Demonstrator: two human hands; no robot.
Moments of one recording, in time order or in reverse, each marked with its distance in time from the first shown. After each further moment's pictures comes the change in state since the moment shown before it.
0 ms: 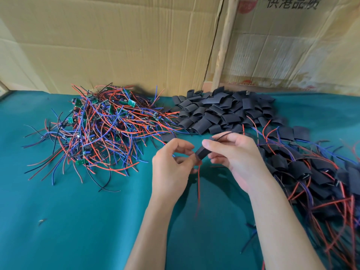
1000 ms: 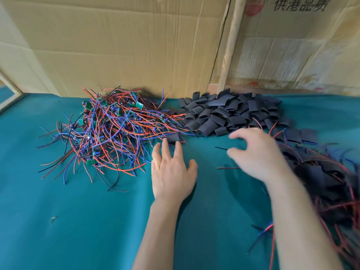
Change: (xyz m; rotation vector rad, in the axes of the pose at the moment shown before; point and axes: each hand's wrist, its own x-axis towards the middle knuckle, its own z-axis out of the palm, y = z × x) left_hand 0.007 -0.021 -0.004 1.054 -0.010 0.004; right_hand 0.002 -0.020 -0.022 -1.194 0.137 -0.246
